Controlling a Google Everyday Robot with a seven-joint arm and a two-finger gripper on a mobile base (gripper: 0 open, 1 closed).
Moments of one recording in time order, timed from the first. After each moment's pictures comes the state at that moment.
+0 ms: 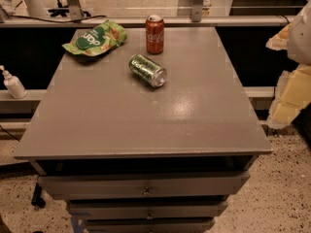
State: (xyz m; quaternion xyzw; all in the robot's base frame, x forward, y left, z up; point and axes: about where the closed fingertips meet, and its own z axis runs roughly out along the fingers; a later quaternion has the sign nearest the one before) arm 0.438 -0.217 0.977 -0.60 0.78 -0.03 0.16
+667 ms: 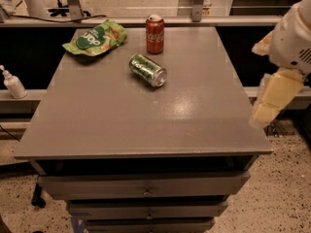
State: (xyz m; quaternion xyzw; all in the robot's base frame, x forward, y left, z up) arm 0.451 -0.199 0.961 -0.60 0.78 -0.01 0.17
